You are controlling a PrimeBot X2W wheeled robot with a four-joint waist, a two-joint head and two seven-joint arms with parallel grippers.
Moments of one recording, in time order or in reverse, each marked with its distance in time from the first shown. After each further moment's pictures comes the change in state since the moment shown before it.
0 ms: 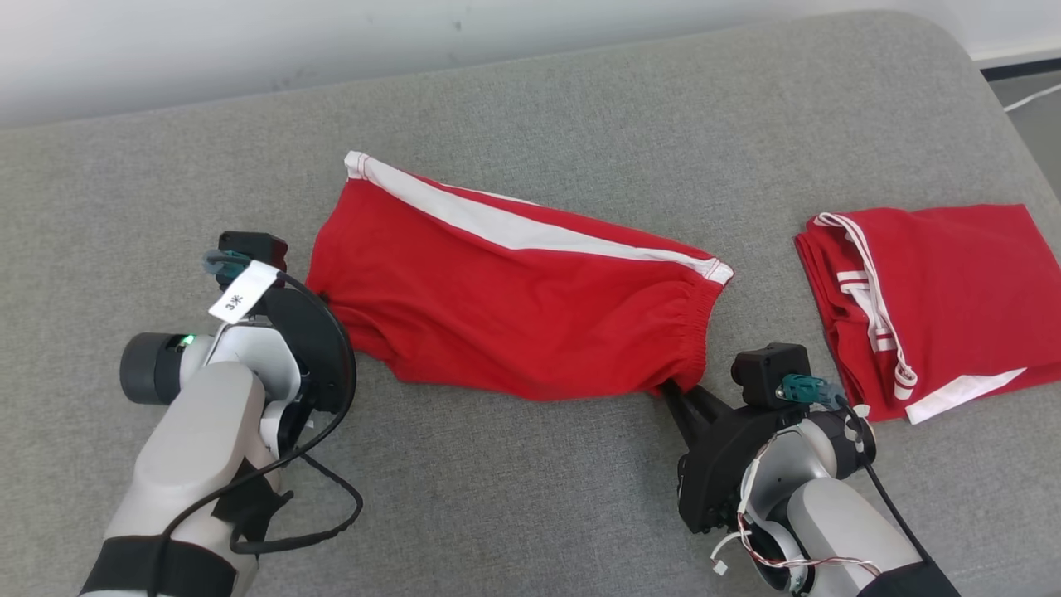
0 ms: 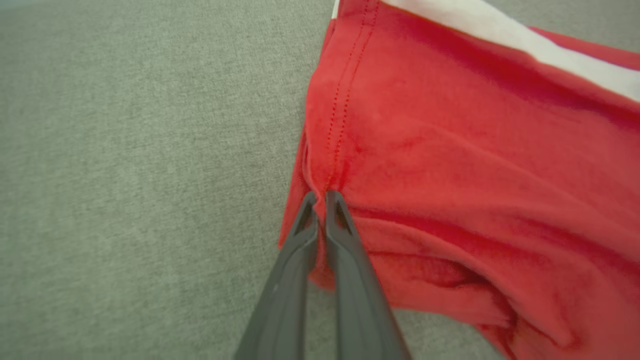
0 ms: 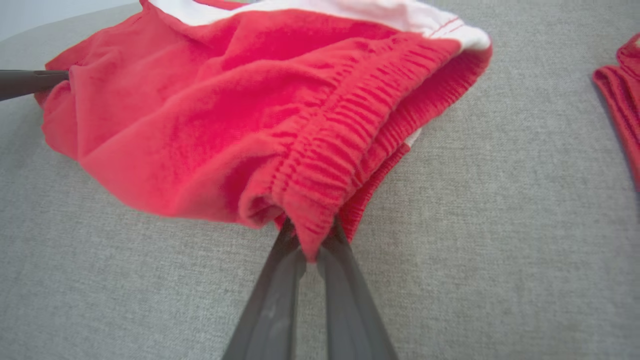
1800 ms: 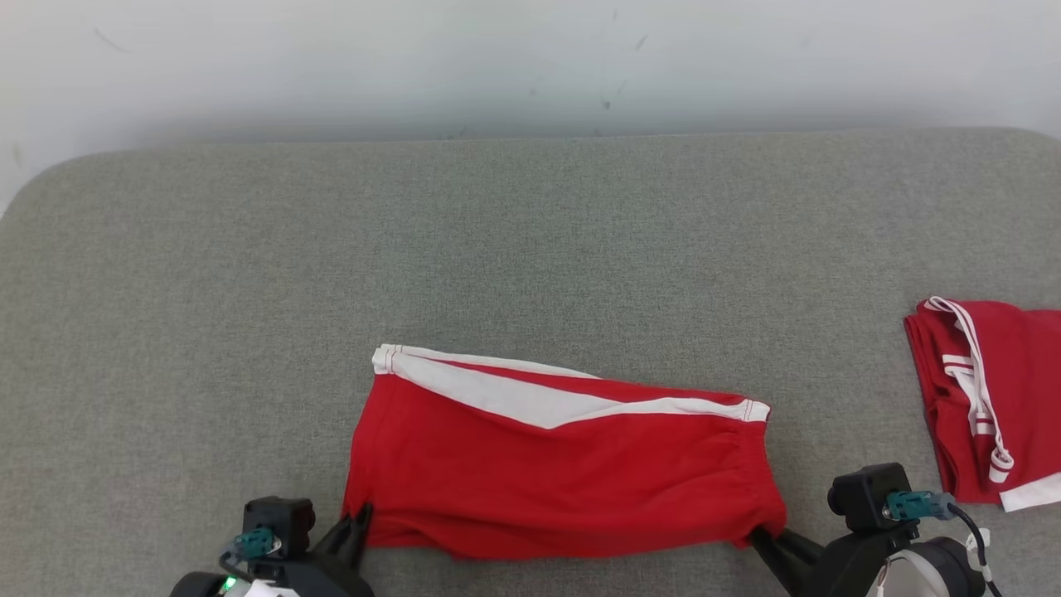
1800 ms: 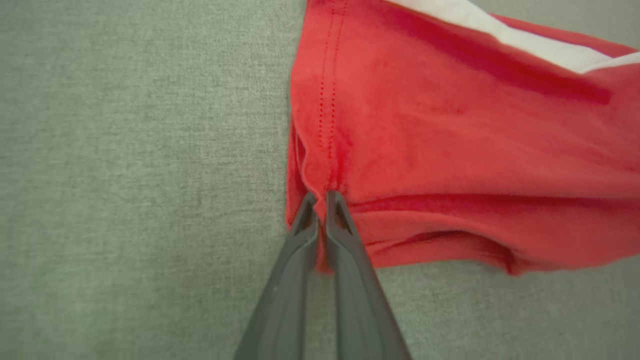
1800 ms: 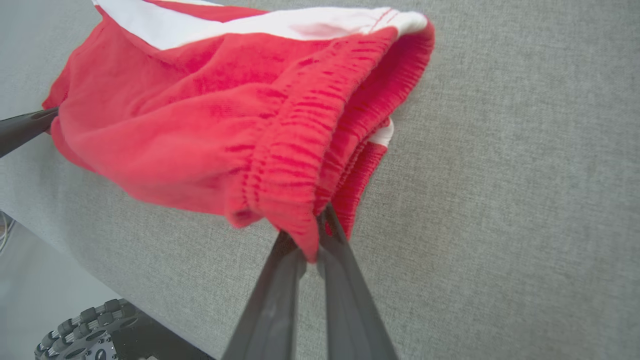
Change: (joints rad) left arm 0.643 0.065 -0.022 -0.510 -0.048 0.016 -0.155; right arm 0.378 -0.247 -0.066 -0.389 0.153 0.040 0.233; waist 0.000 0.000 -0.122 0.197
